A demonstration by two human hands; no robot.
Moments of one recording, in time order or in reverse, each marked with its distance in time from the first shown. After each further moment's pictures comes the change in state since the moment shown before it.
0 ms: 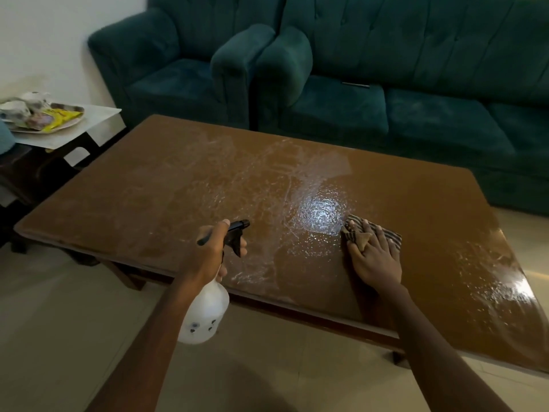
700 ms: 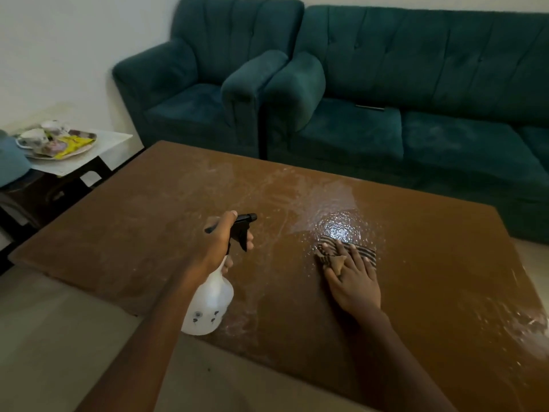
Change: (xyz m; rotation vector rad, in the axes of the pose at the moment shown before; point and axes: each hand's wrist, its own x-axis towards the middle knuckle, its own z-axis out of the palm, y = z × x) left_hand 0.088 0.047 0.038 0.022 0.051 -0.016; right_hand 0.061 -0.025 -0.003 -0.013 -0.031 -0.206
